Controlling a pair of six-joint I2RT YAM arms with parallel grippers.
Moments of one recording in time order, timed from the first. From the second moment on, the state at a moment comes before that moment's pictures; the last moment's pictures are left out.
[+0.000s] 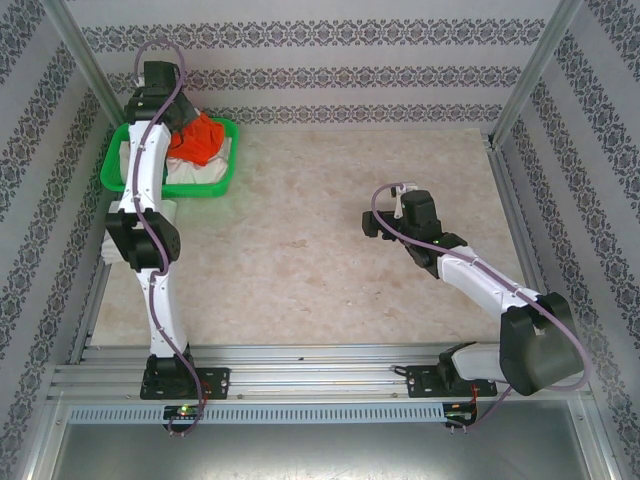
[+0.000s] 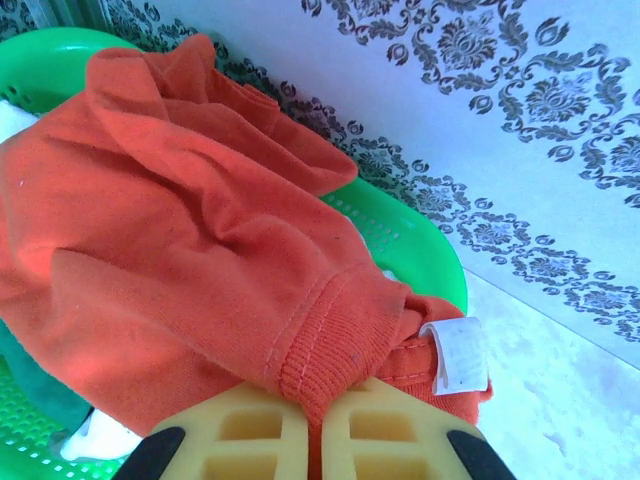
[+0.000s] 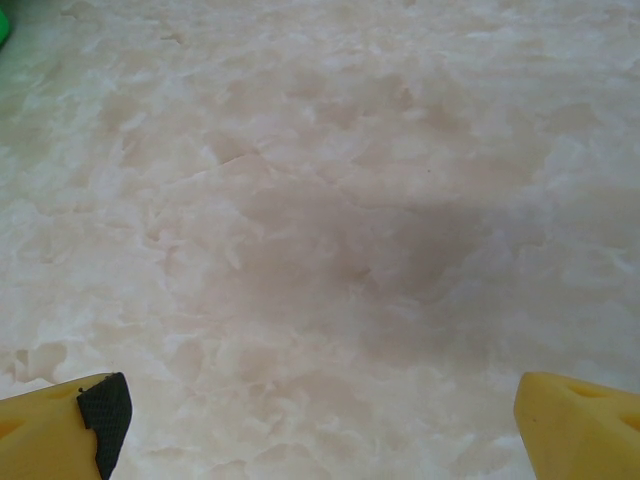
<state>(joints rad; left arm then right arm) 0.10 2.27 2.53 -1.01 -0.14 -0.48 0.34 1.32 0.77 -0.09 0.02 0.28</state>
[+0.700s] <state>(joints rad) -0.09 1.97 2.60 -0.82 -0.01 -0.50 0.33 1.34 0.76 -0.07 -0.04 0.34</state>
